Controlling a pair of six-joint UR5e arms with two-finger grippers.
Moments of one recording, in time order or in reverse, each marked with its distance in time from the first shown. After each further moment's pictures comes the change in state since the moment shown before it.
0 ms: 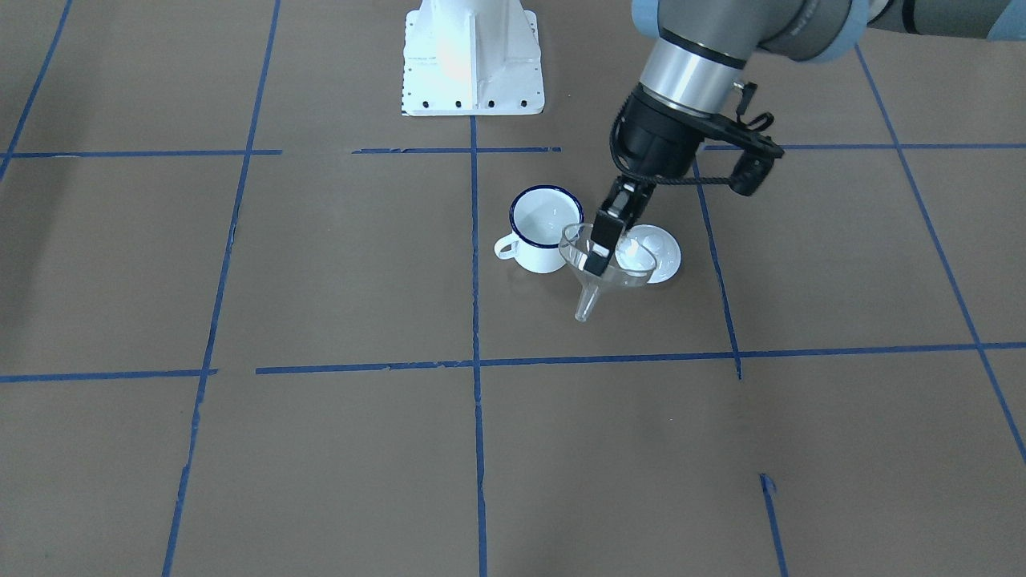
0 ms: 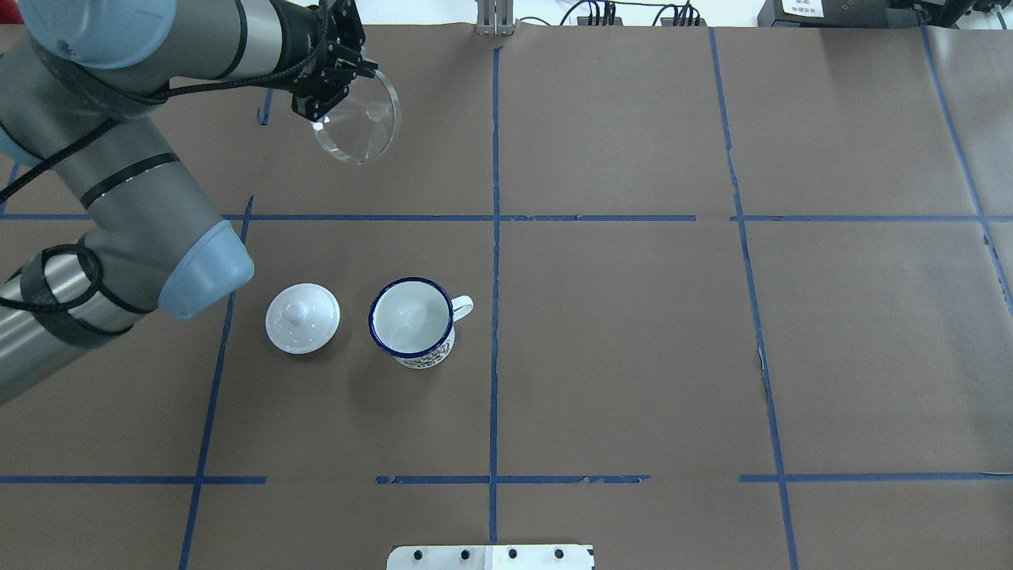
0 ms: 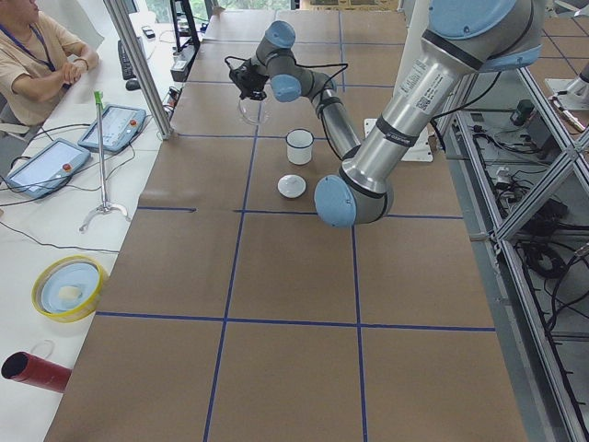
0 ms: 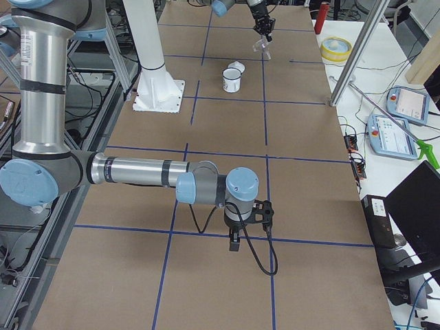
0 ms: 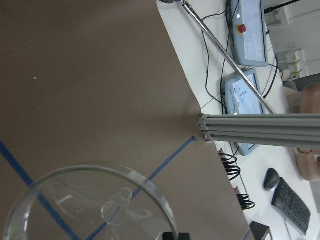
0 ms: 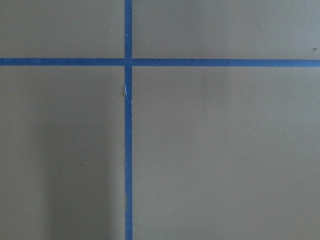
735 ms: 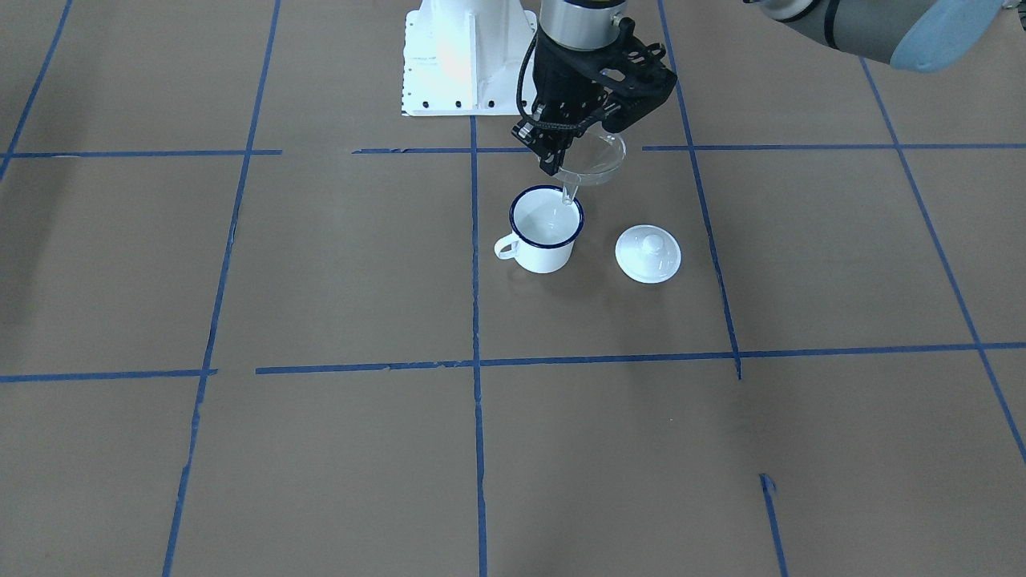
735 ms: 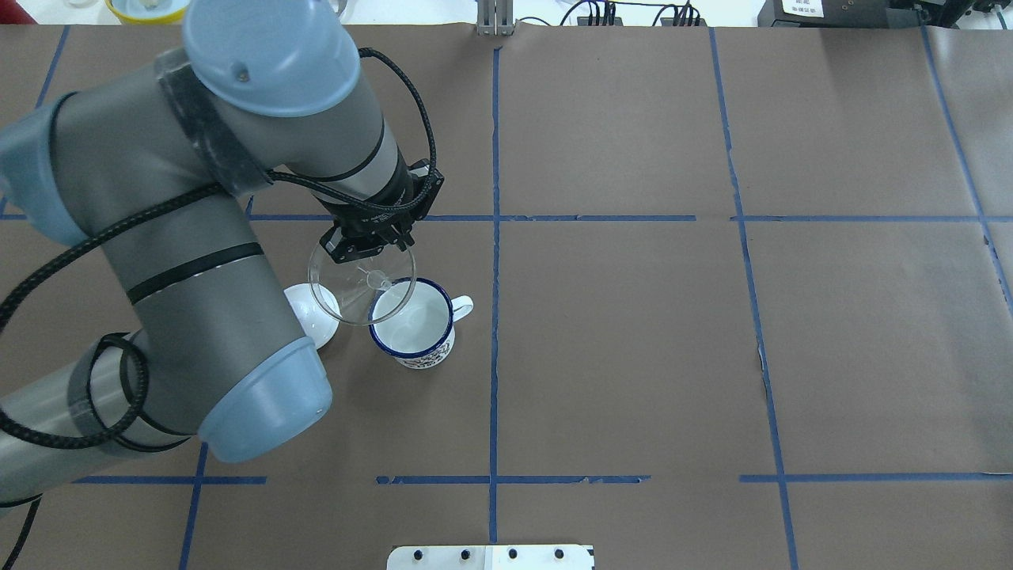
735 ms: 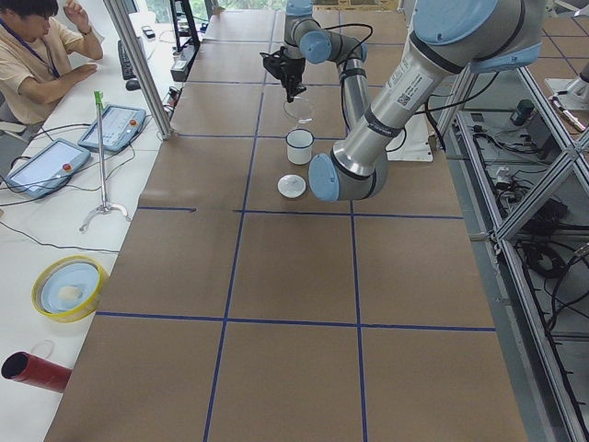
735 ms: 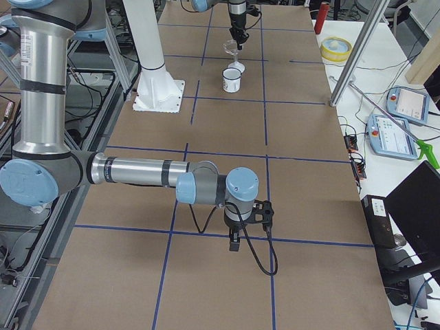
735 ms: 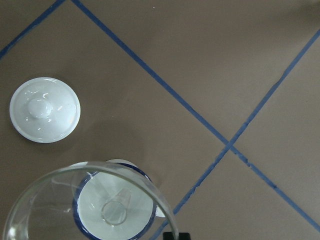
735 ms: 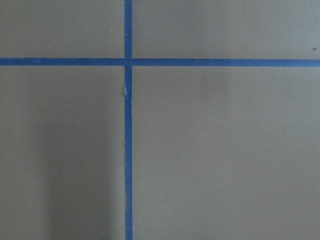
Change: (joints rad) left arm 0.116 -0.180 -0.005 0.550 -0.117 0.297; right arm 0.000 0.000 0.000 0.000 0.000 0.000
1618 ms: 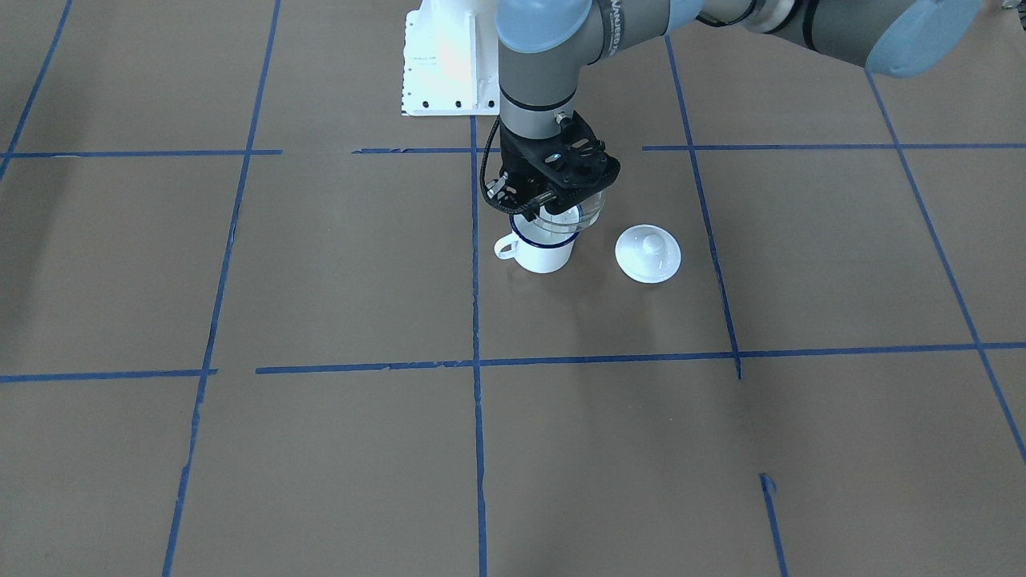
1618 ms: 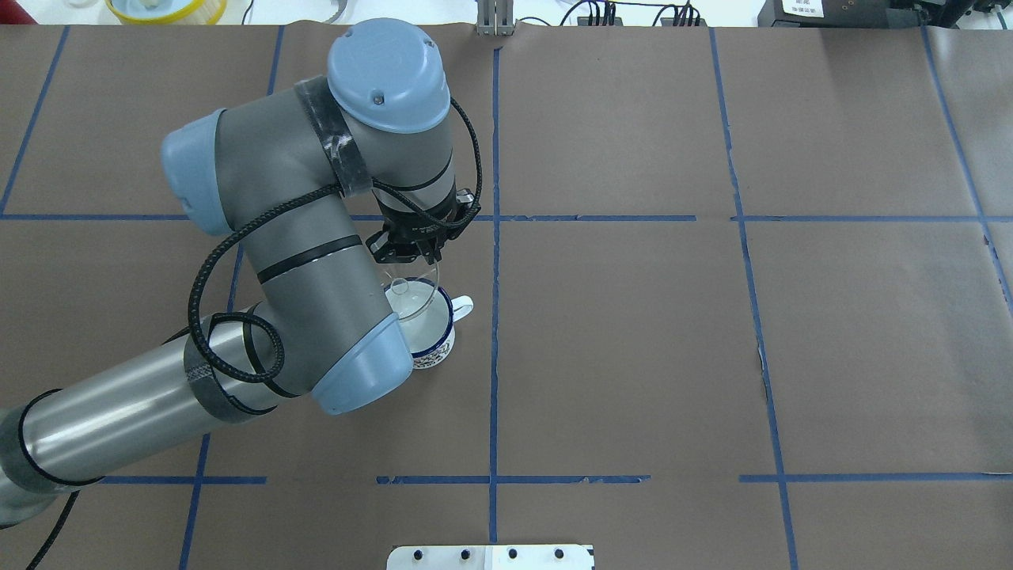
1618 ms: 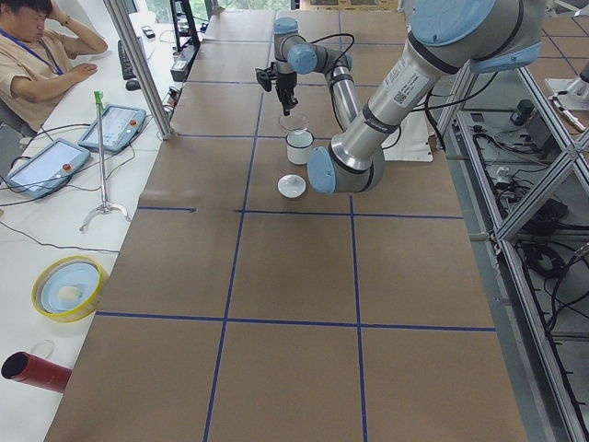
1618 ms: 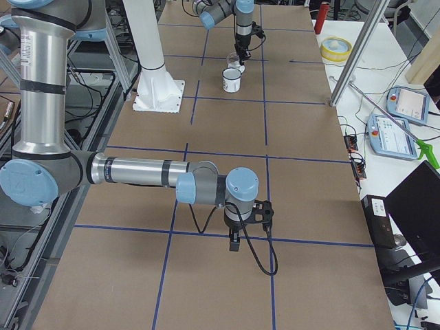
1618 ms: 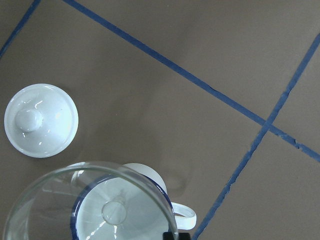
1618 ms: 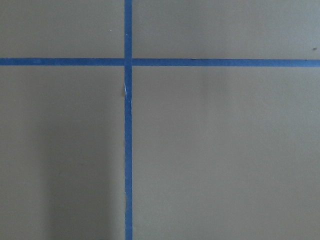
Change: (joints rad) left arm 0.026 -0.034 0.214 -0.106 -0.026 0.149; right arm 0.000 0.000 0.000 0.000 0.000 0.000
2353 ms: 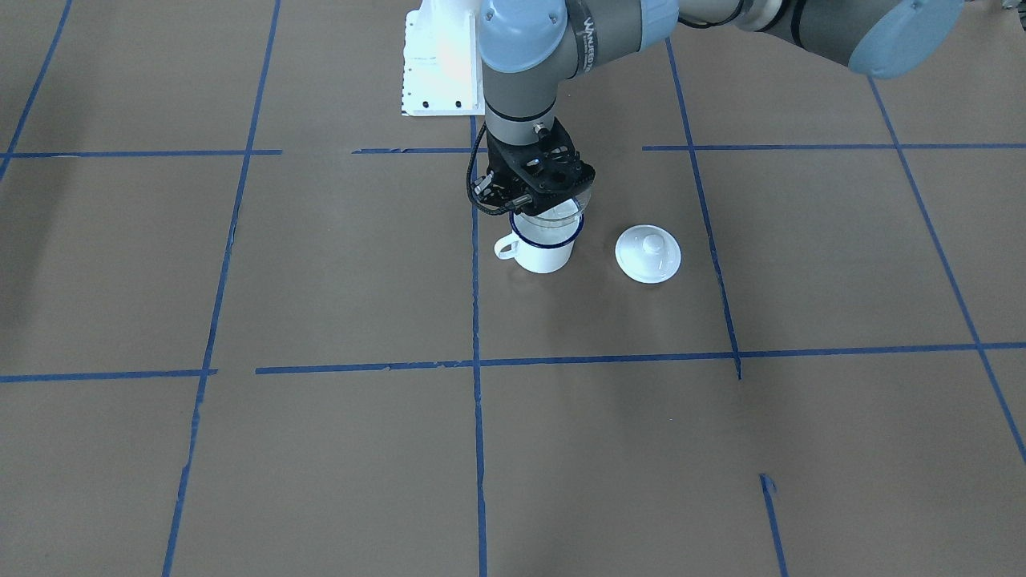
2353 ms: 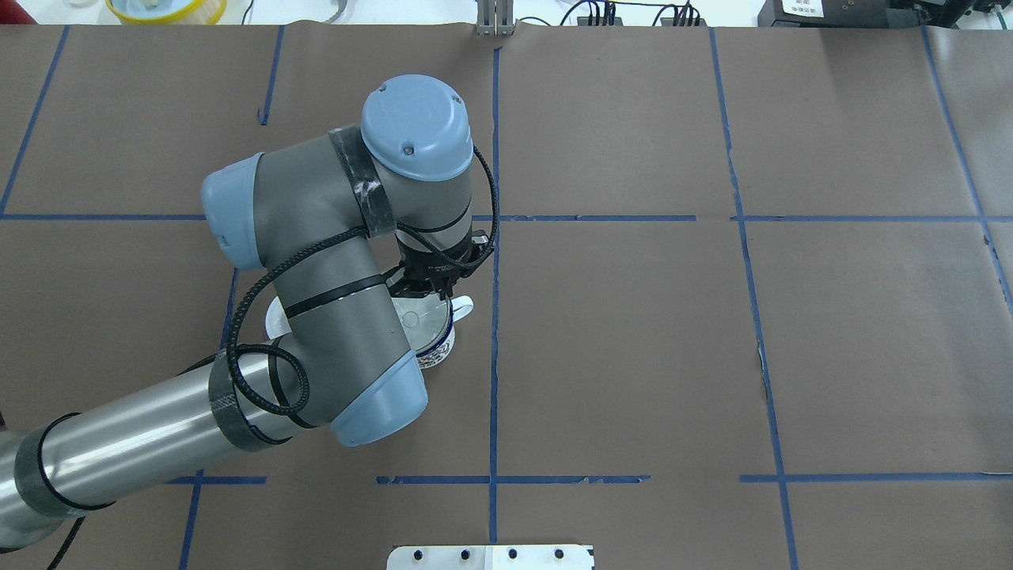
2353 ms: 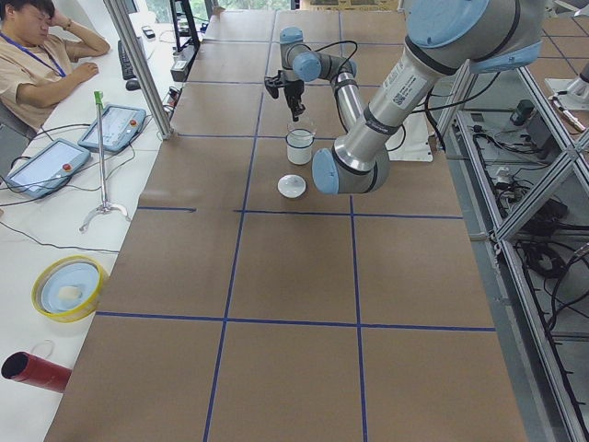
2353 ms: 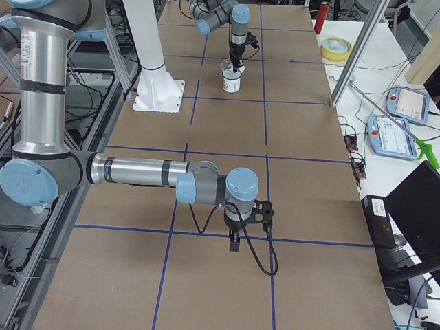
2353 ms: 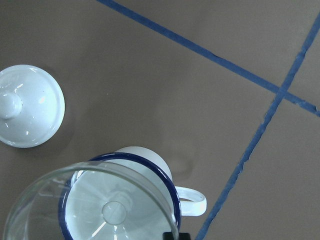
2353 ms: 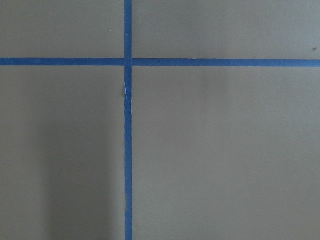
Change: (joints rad) left arm 0.059 0.008 0.038 -0.027 -0.009 0.015; right arm 0.000 0.000 0.000 0.000 0.000 0.000
